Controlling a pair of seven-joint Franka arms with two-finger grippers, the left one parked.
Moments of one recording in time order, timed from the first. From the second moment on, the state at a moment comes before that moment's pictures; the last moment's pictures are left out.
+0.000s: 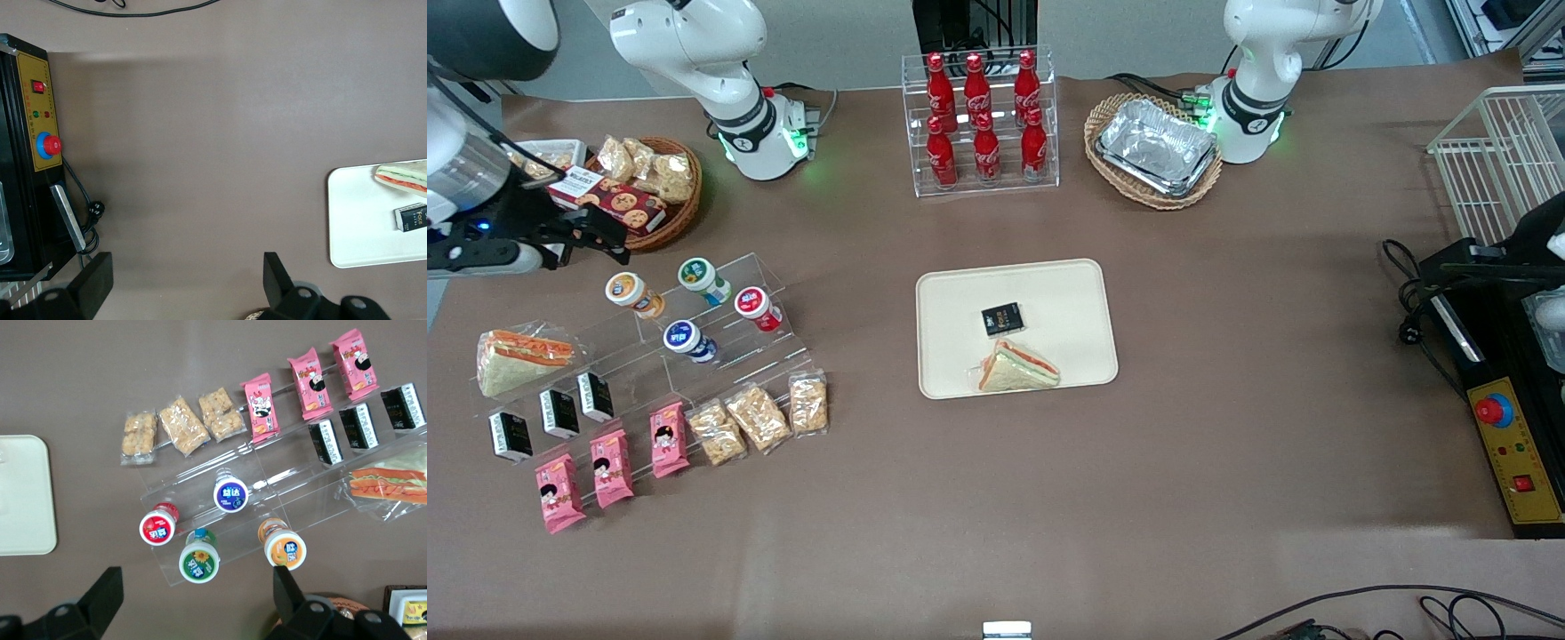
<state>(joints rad) 0.08 -0.22 -0.06 -1.91 -0.01 1.70 0.00</state>
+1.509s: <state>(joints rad) 0.07 -0.28 -0.07 -2.48 -0.03 2.20 -0.01</state>
